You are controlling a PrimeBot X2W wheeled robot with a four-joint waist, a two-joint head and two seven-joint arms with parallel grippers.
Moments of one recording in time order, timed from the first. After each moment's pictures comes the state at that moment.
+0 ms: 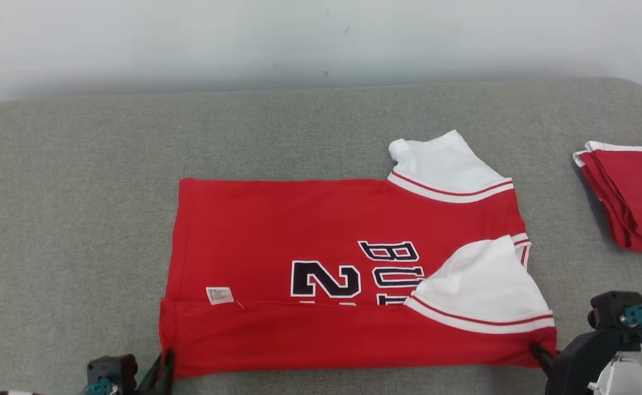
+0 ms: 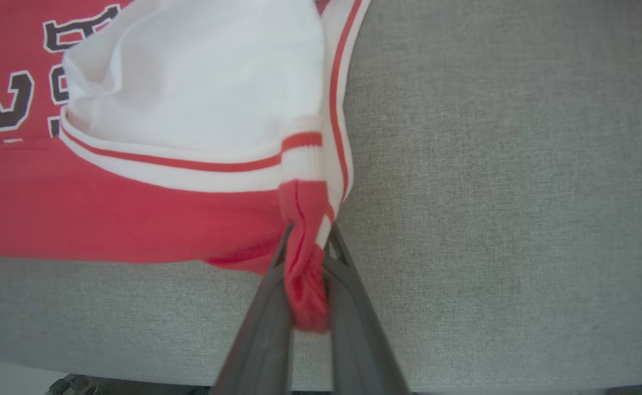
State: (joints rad) left arm -0.11 0.37 -0.43 0.27 -0.63 0.19 0.09; right arm 0.05 -0.09 -0.18 -0.20 0.26 0.13 0.94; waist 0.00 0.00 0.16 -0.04
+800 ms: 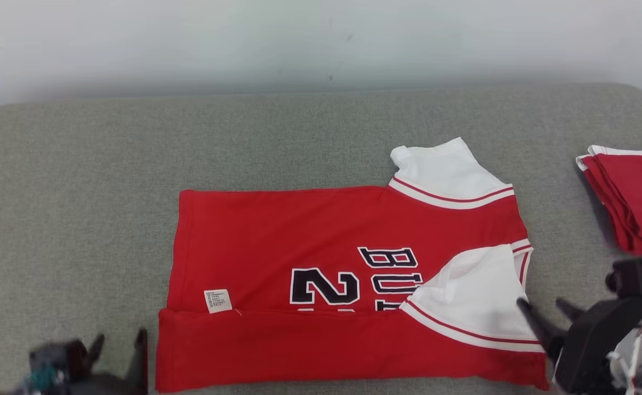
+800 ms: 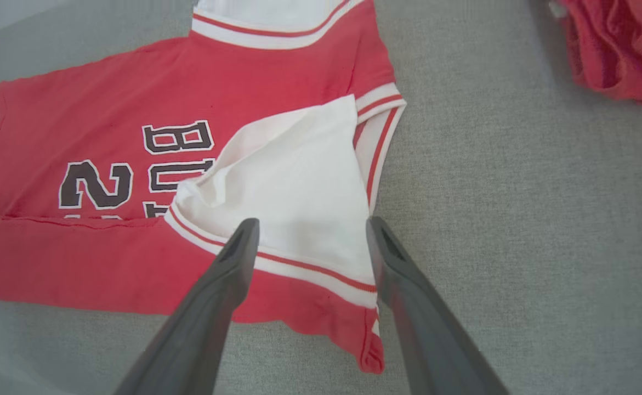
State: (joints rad) left arm -0.05 0.45 -0.34 0.14 -0.68 0.22 0.07; right arm 0.01 -0.08 -0.19 -0.29 0.34 0.13 0.94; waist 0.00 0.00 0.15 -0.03
